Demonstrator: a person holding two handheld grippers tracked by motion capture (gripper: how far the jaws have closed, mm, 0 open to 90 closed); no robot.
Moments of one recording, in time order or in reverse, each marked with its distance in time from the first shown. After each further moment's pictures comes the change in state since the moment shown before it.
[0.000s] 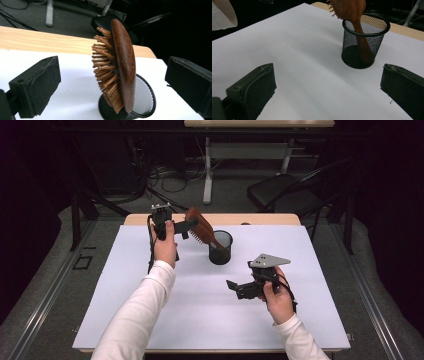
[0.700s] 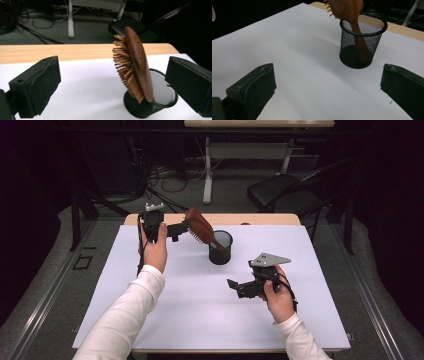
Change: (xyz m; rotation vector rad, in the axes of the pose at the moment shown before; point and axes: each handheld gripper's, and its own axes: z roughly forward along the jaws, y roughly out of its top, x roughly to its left) left arm -0.003 0.003 -0.035 -0.031 0.146 0.179; right arm -0.004 0.000 0.000 0.000 -0.007 0.004
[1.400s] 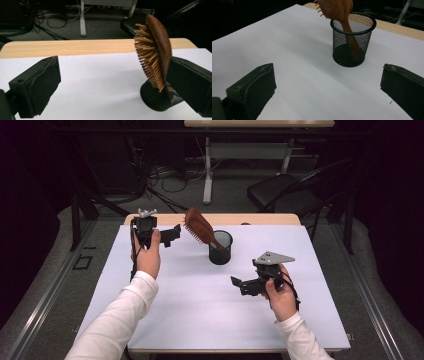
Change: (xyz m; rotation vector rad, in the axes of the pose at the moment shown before) left arm 0.017 -0.015 -0.011 0.014 0.075 0.012; right arm -0.010 -0.002 -0.003 -0.007 -0.032 0.031
